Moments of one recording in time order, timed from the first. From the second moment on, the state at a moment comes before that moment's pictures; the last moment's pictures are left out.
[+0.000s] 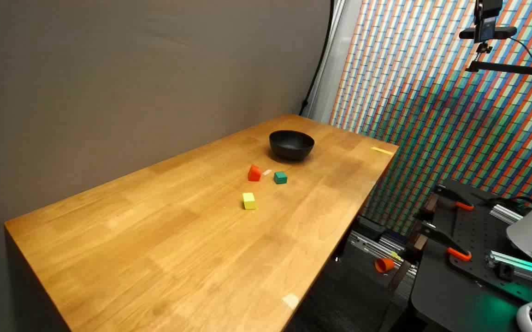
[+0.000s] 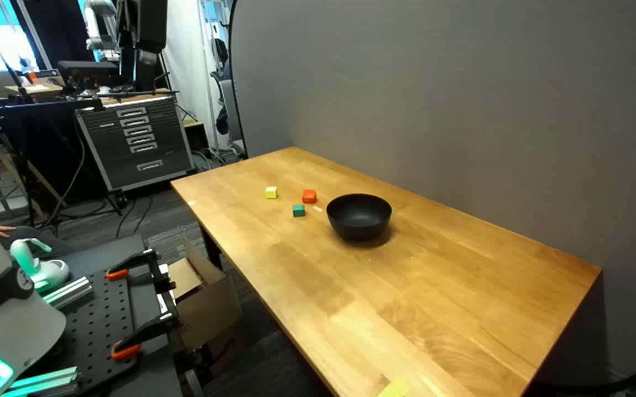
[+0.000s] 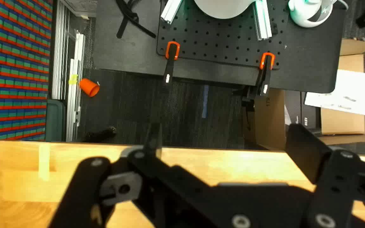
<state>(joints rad) -0.01 -0.56 -0.09 -2.32 -0.10 1.43 -0.22</state>
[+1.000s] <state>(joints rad) 0.05 -0.19 -0.08 -2.33 0.11 1.85 -0.28</state>
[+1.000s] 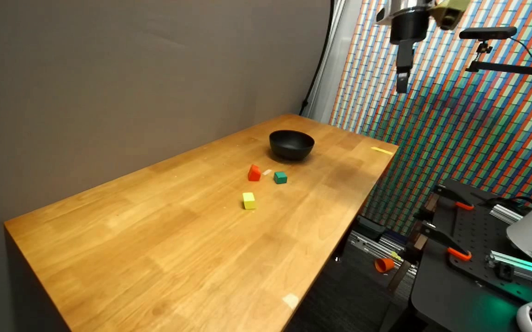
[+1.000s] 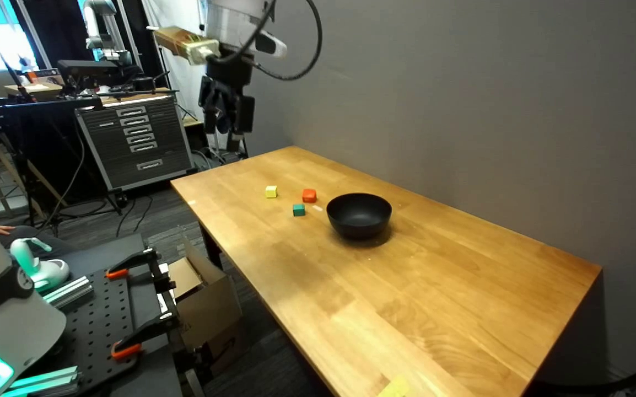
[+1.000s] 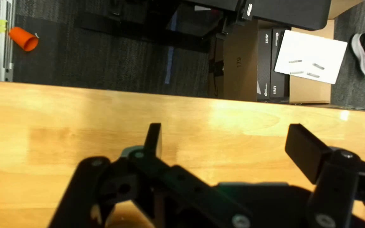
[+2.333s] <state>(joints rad) 0.08 0.71 0.14 -1.68 -0.02 2.10 -0.44</state>
